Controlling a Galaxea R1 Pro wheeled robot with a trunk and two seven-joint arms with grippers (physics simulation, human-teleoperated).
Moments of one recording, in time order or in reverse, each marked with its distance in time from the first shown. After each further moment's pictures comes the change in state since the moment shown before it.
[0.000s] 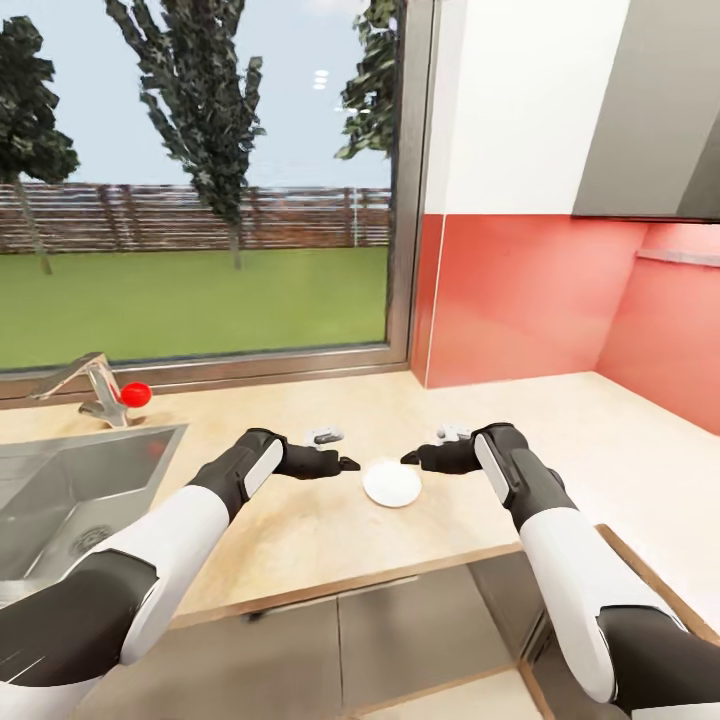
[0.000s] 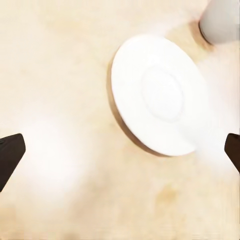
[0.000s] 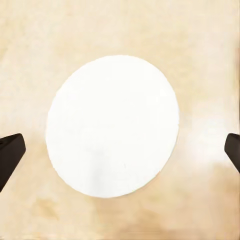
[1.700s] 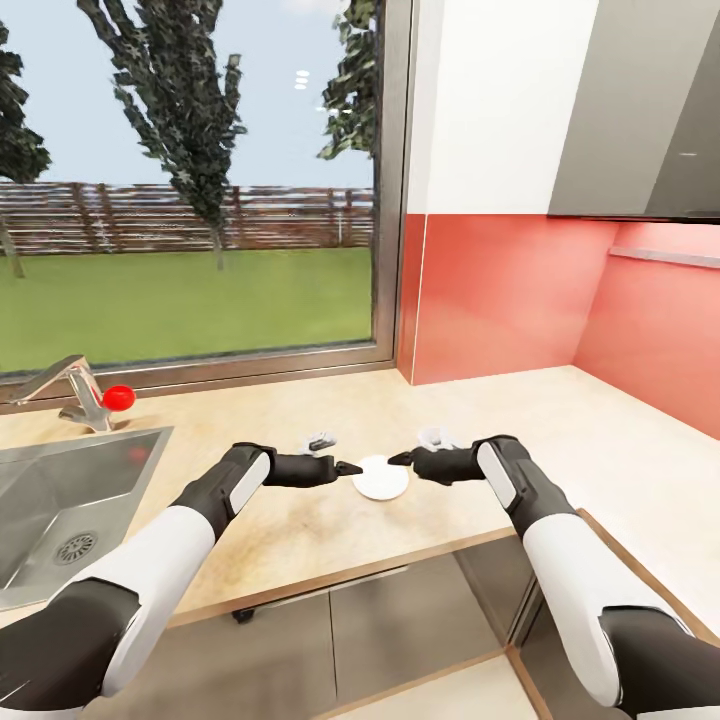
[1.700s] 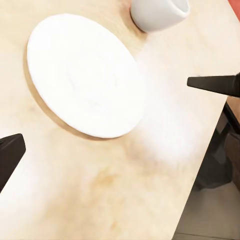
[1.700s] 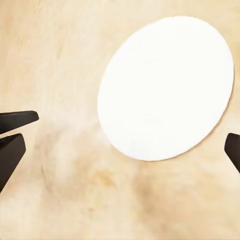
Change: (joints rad) left arm 0.080 0.046 0.022 -0.080 0.025 -0.018 -0.198; right arm 0.011 -0.014 -0.004 0.077 -0.229 -0.004 0.079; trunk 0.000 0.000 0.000
